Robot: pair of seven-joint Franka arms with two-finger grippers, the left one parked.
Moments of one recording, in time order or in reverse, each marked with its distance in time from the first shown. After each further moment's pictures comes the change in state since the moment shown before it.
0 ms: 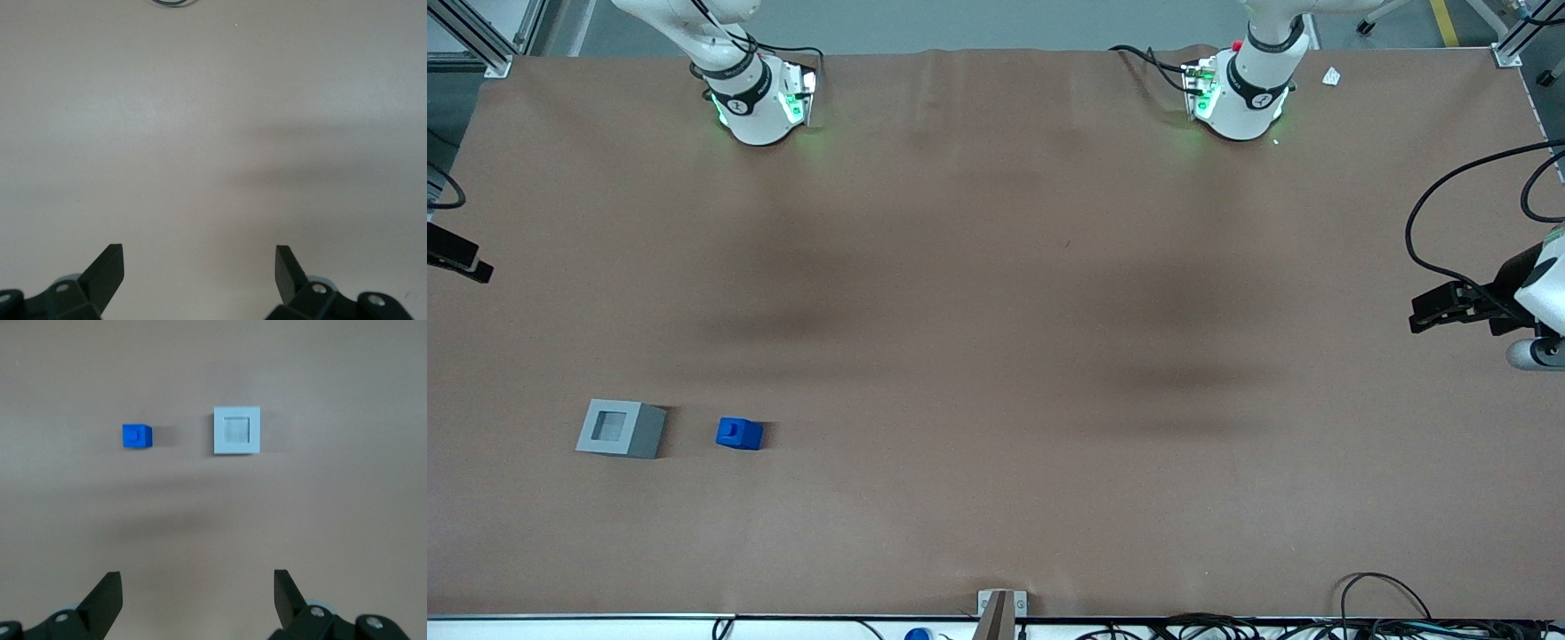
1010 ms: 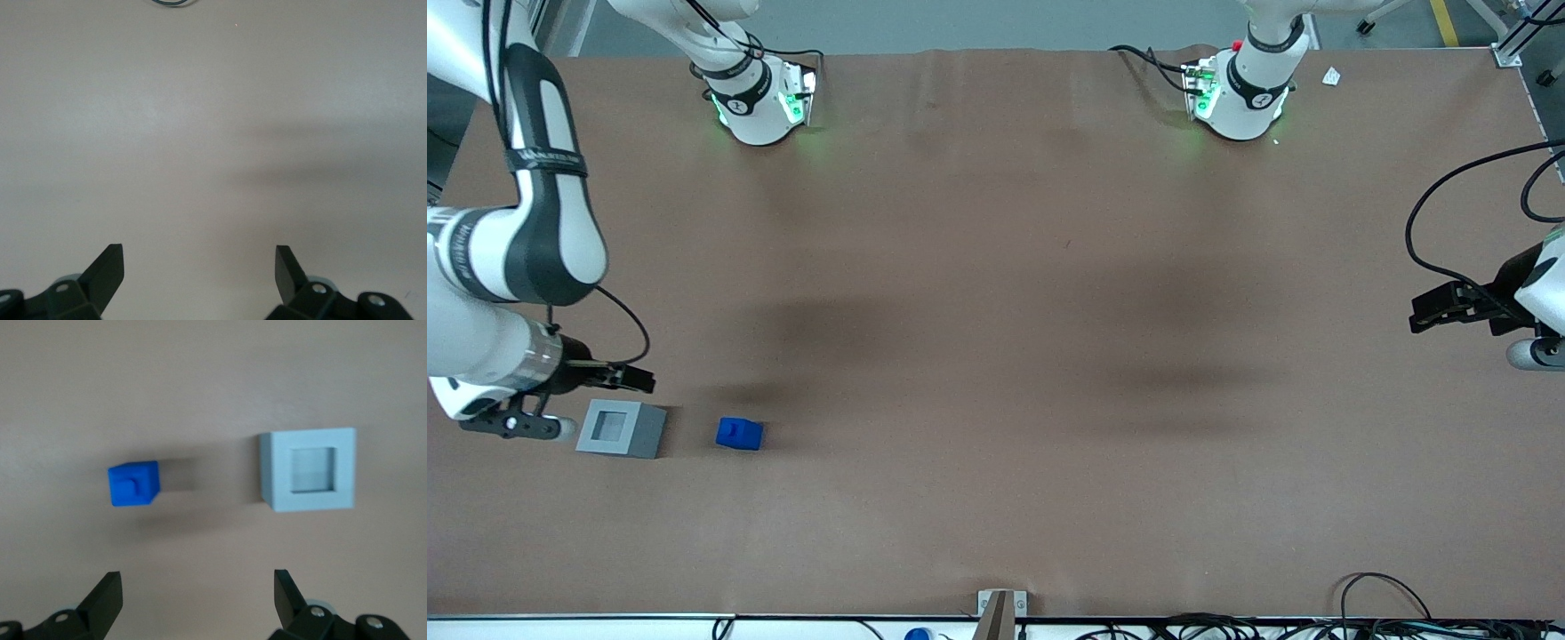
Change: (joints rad) arm 0.125 0.304 0.015 -0.146 -0.011 0.439 0.181
